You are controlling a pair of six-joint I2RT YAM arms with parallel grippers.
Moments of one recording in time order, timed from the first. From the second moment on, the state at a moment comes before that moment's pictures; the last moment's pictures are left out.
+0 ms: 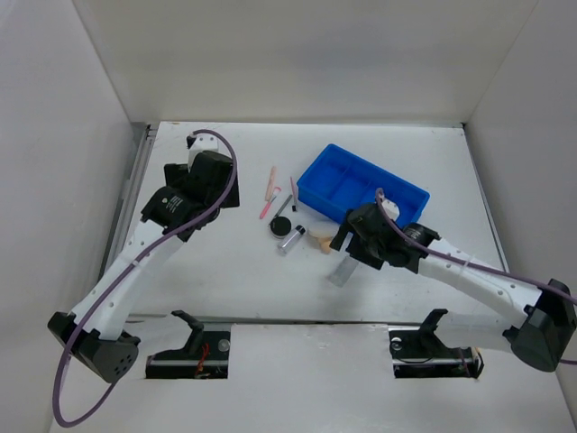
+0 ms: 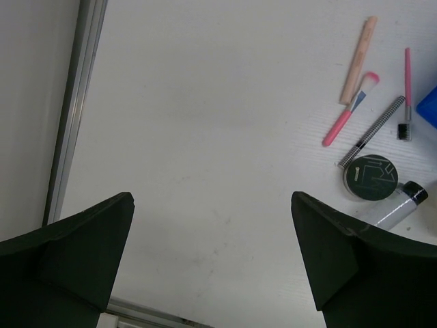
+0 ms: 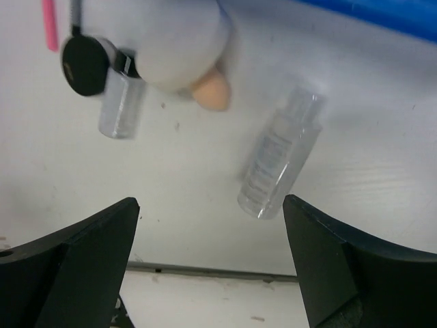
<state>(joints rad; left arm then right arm) -0.56 1.16 1.36 -0.97 -0.65 -0.38 0.81 1.16 0.96 -0.73 0.31 1.10</state>
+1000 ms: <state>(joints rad) -0.56 1.15 1.26 -0.96 -0.61 -0.37 0.82 1.46 0.81 -0.61 0.24 1.31</state>
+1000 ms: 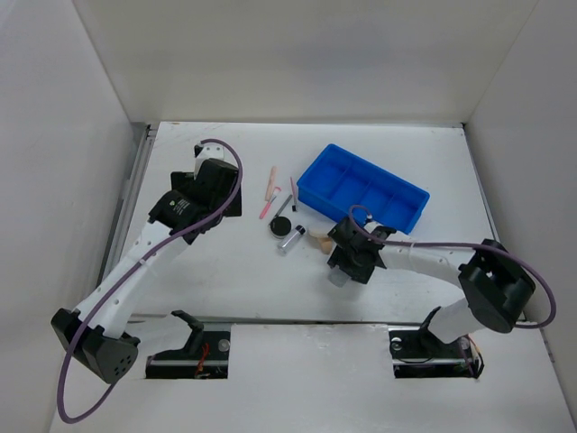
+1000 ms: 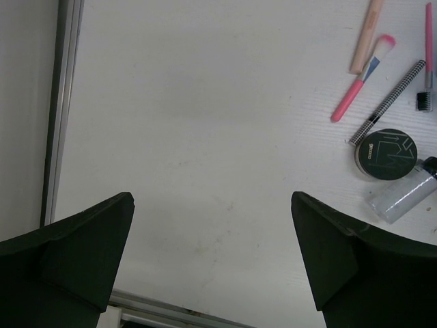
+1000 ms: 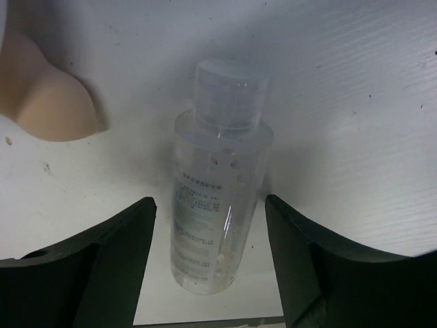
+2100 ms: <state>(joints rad) -0.56 1.15 1.26 -0.94 -0.62 -0.36 0.51 1.29 1.27 -0.88 0.52 1.02</state>
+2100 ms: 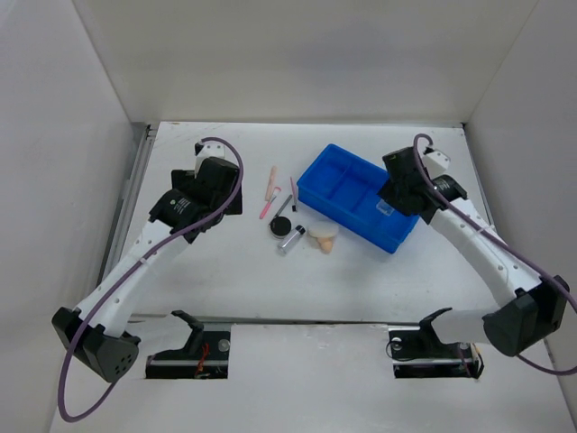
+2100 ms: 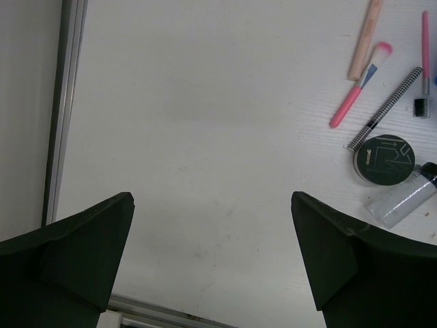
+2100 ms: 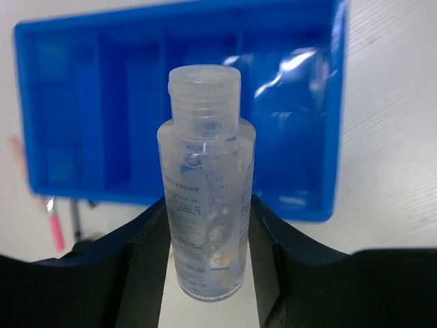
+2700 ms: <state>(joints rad) -0.56 1.17 1.26 -0.94 -0.60 -0.36 0.19 1.48 1.20 -0.75 0.43 0.77</state>
